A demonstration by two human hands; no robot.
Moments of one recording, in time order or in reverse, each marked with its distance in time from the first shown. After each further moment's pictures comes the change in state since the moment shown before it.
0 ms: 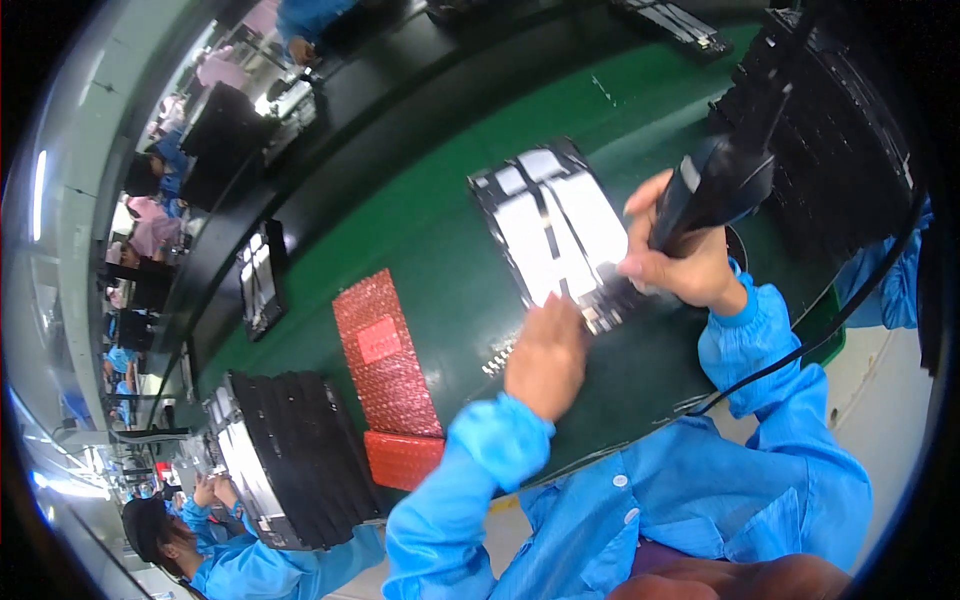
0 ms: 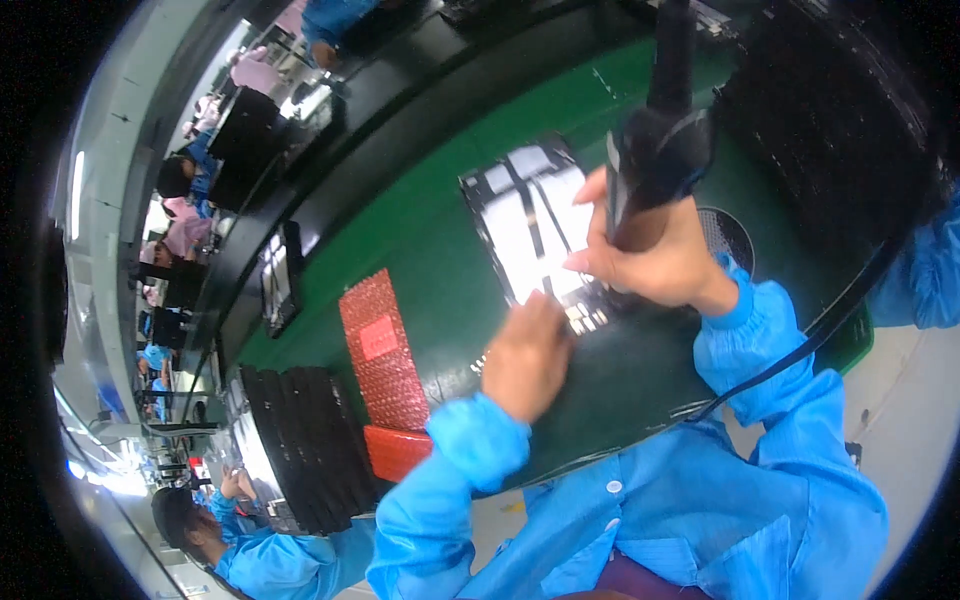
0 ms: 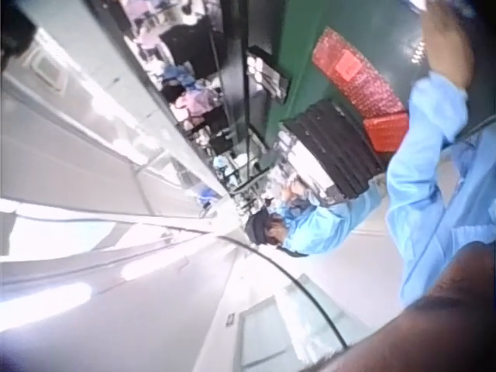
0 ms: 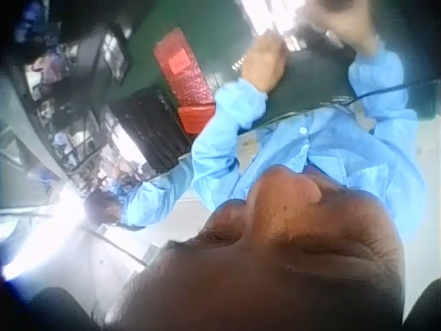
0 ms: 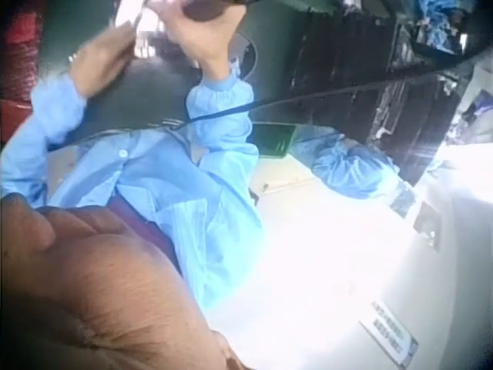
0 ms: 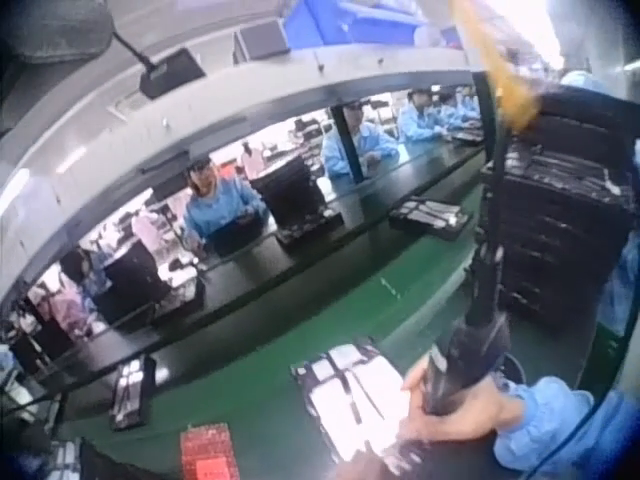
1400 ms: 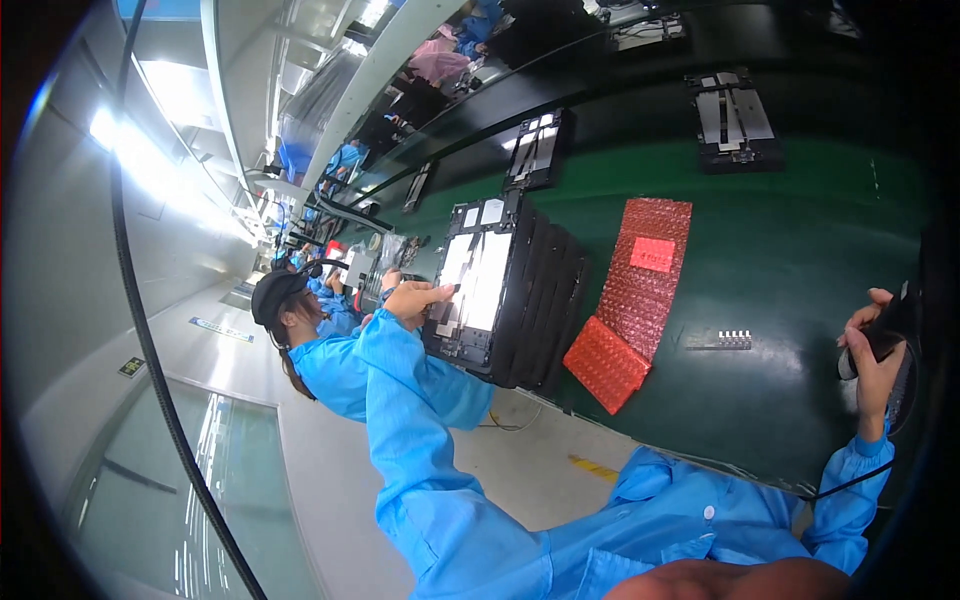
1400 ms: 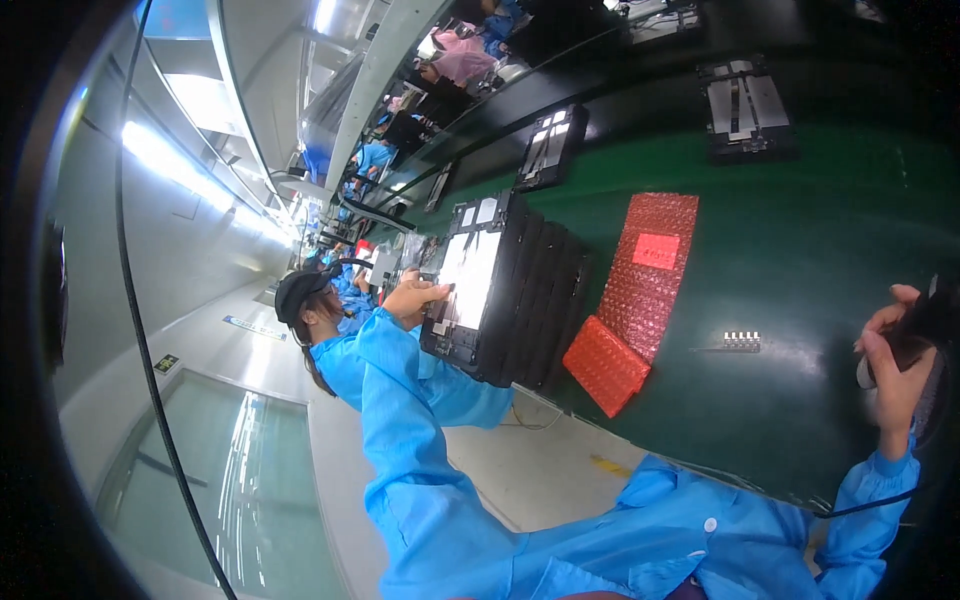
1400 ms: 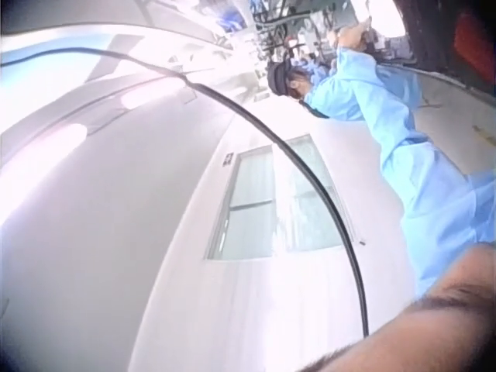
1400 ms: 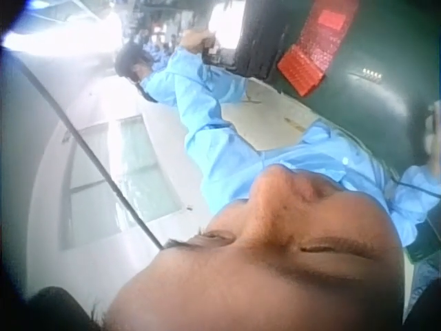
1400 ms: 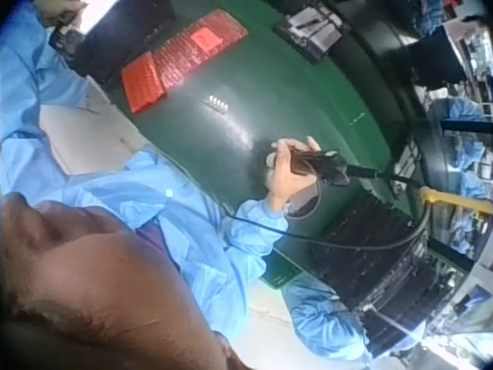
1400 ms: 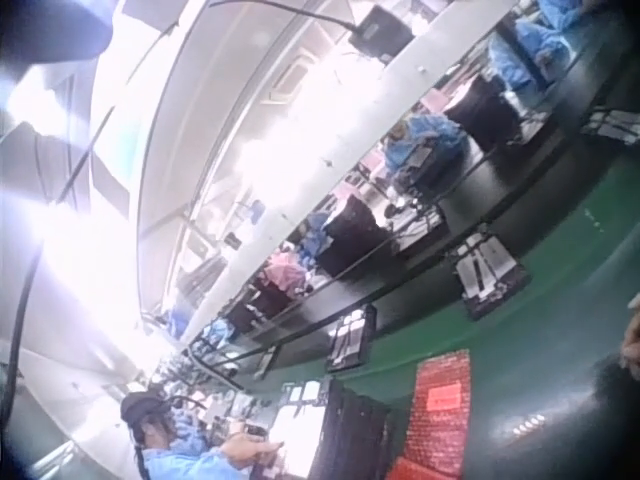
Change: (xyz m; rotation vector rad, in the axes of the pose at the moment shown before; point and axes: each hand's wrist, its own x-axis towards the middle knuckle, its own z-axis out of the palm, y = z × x) left_hand -0.244 -0.141 -0.350 -0.433 0.294 -1.599; right_hand -0.023 0.048 -0.005 -0.173 0.057 0.100
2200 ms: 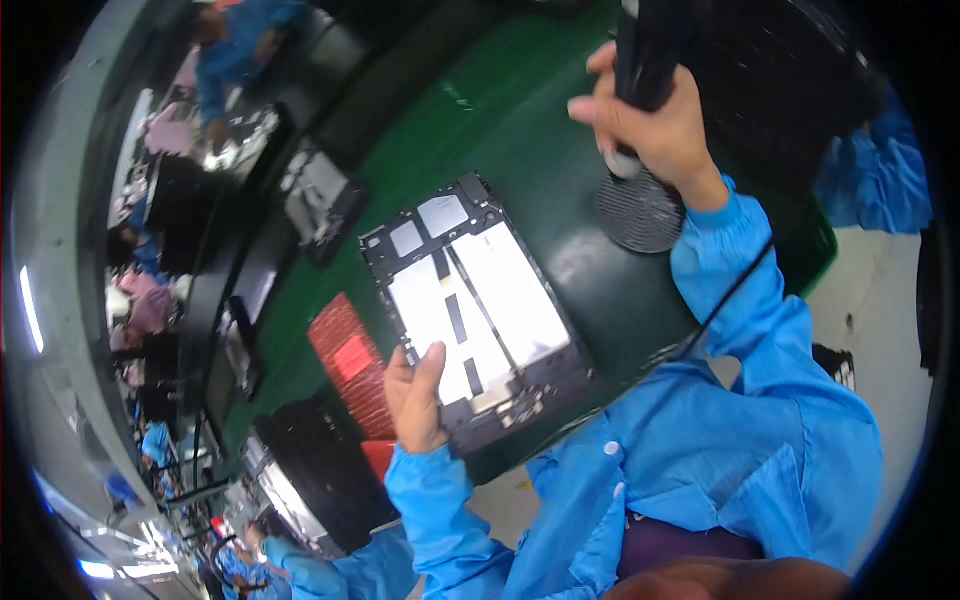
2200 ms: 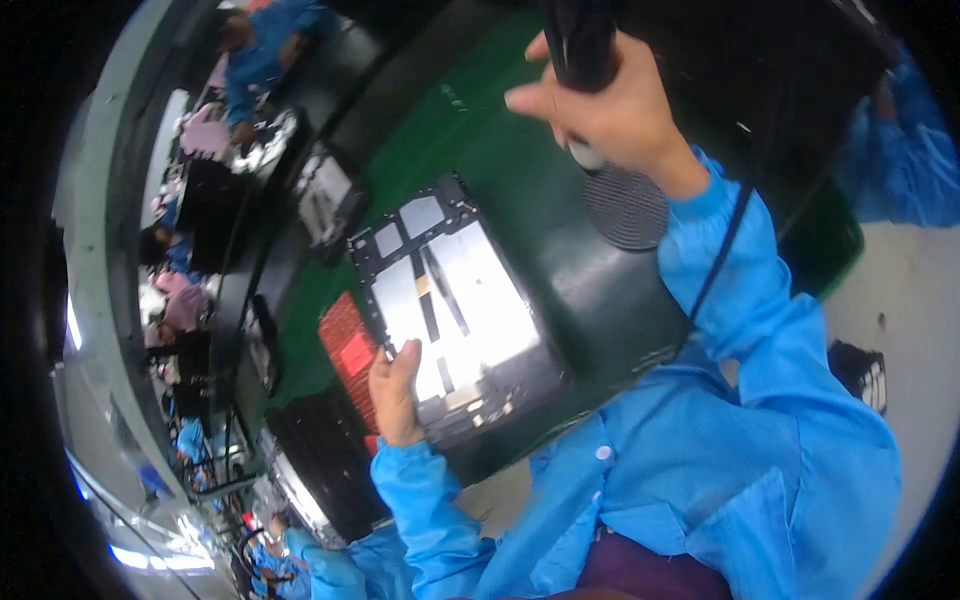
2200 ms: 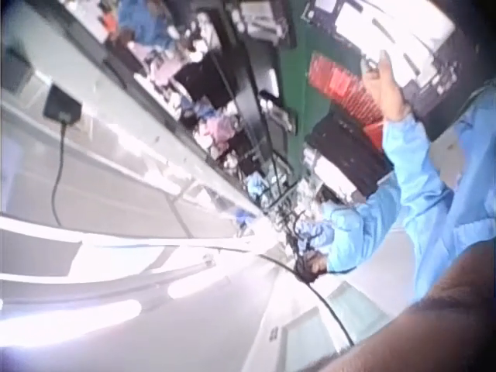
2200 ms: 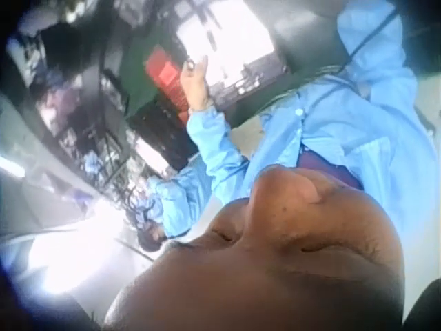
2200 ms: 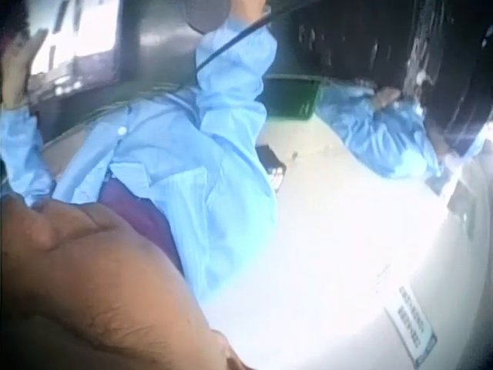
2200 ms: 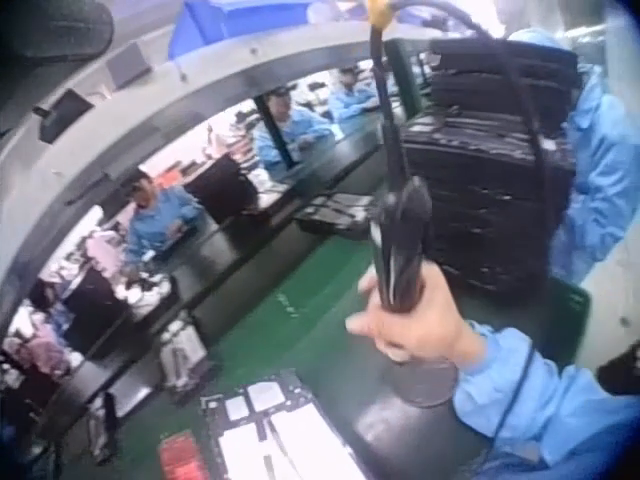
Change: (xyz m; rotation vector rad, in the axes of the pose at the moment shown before) left_hand -0.113 0.067 0.351 -0.452 -0.688 0.414; right_hand 0.029 -0.066 -0.069 -0.110 0.404 -0.265
